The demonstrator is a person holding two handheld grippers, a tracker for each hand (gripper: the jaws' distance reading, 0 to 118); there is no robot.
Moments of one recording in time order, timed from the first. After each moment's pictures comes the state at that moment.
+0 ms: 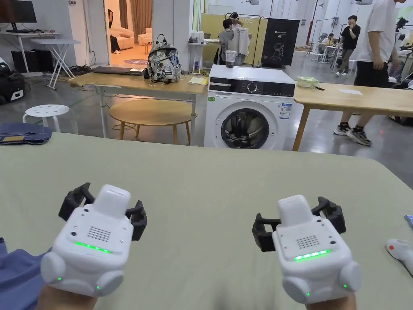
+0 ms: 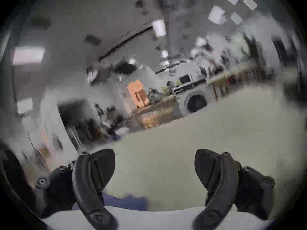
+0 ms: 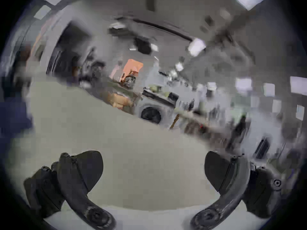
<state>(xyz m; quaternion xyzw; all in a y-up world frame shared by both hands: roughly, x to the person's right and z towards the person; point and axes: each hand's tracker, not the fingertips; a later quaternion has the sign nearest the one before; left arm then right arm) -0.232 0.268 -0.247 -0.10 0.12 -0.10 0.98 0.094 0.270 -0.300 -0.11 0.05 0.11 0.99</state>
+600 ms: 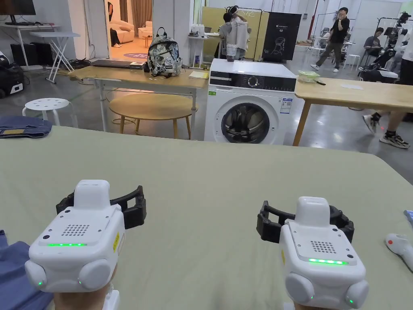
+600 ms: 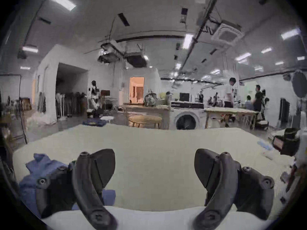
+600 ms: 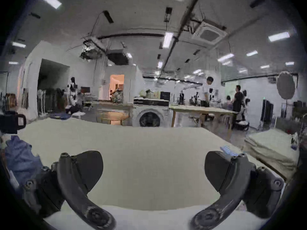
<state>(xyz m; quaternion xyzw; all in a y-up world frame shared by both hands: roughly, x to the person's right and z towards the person) -0.239 0.260 -0.242 -0.05 0.10 0.02 0.99 0.093 0.257 -0.291 -0.06 0.01 0.04 1.00</state>
